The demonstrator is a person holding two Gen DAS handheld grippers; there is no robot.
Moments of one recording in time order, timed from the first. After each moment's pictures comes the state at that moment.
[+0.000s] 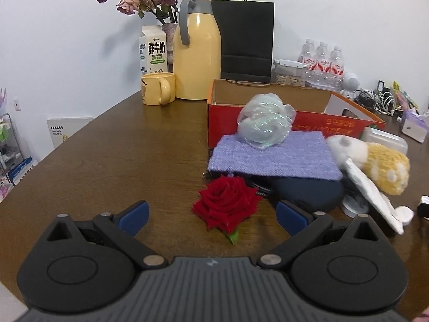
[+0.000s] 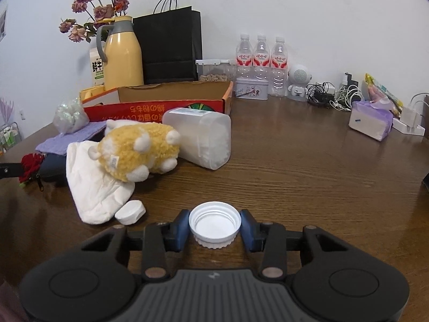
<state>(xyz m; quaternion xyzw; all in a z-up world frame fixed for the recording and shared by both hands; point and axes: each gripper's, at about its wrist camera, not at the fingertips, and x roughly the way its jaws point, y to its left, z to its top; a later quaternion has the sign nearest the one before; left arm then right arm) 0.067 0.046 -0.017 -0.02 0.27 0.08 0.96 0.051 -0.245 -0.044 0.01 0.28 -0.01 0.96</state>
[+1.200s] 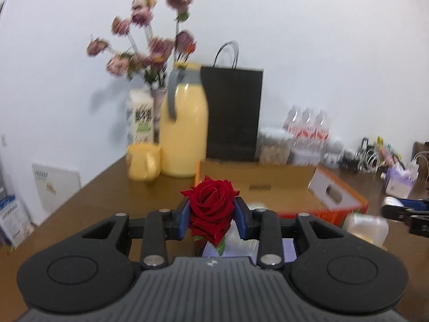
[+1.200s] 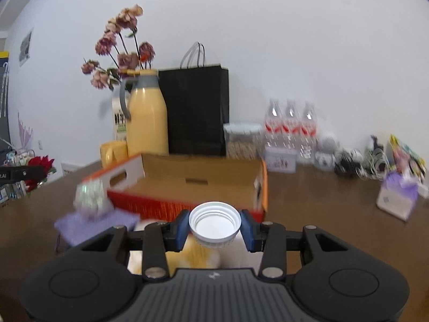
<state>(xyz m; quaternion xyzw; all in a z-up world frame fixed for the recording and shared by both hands) 0.098 0.052 0.062 -0.03 0.15 0.04 0.99 0.112 -0.209 0.034 -0.01 0.17 0.04 0.98</state>
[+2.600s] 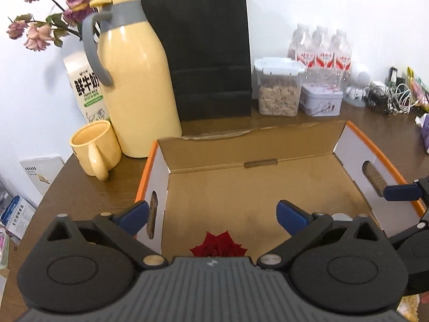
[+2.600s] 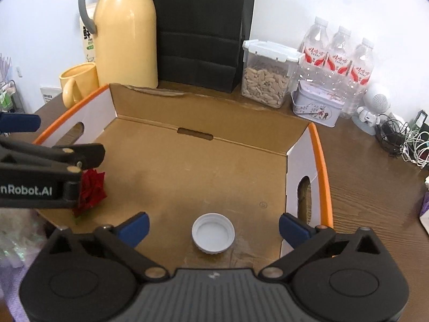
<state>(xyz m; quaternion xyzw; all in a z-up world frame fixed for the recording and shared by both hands) 0.305 0.002 0.051 0.04 0.33 0.05 0.94 0.316 -0.173 0.022 -0.05 0.40 0.03 0.91</state>
